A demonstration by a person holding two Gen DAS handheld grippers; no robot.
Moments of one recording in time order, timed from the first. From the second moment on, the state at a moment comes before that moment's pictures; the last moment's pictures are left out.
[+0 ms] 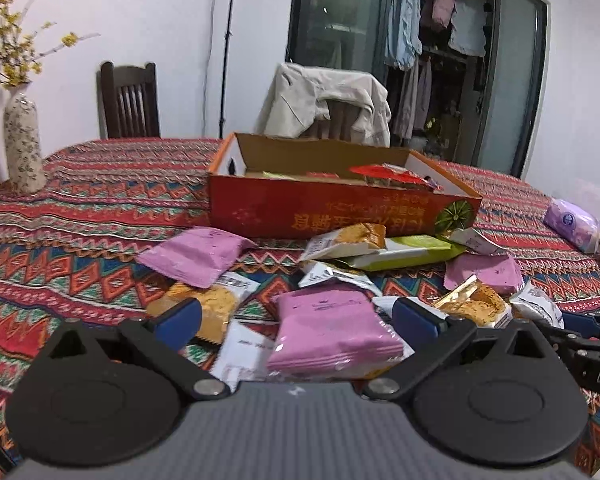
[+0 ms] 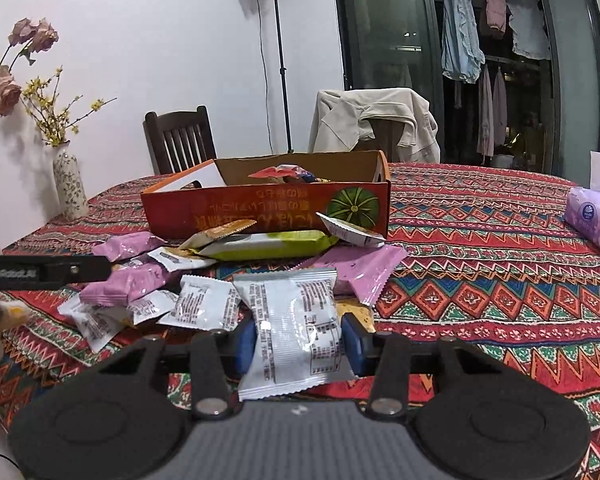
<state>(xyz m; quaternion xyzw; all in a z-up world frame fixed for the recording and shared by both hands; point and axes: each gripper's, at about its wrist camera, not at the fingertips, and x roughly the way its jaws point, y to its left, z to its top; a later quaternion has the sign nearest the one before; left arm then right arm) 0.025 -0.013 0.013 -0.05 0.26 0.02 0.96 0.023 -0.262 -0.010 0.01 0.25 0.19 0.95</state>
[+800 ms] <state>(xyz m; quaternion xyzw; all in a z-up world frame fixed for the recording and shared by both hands) 0.082 -0.018 -0.015 -0.05 0.37 0.03 0.93 0.038 -0.263 -0.019 0.03 0.26 0.20 0.95</state>
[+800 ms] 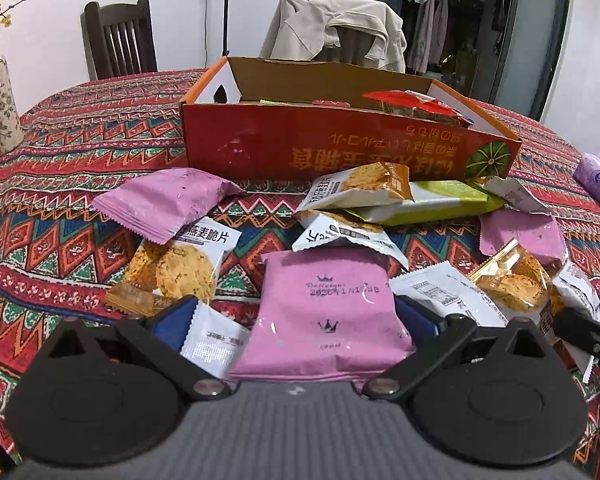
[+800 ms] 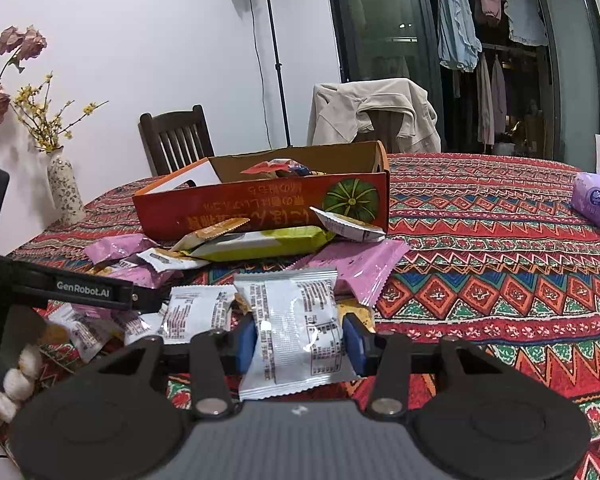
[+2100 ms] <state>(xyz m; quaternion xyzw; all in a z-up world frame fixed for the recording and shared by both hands) 0.021 -0.012 0.021 -0.04 0.23 0.00 0.97 0.026 -0.256 -0.004 0.03 0.23 0.21 0.95</state>
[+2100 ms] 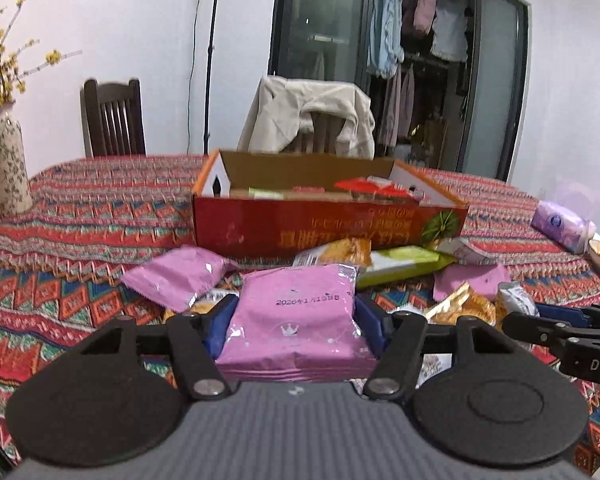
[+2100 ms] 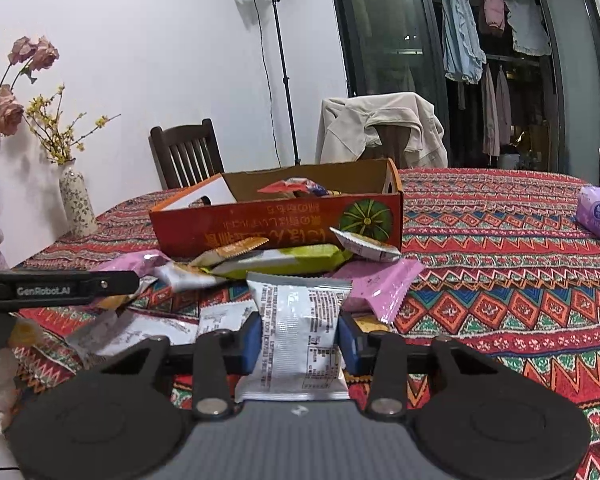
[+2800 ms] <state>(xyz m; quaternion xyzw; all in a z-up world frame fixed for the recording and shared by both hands) 0.062 -0.008 0.076 -0.03 0.15 0.00 0.99 0.073 -0.228 0.054 0.01 0.15 0.21 0.97</state>
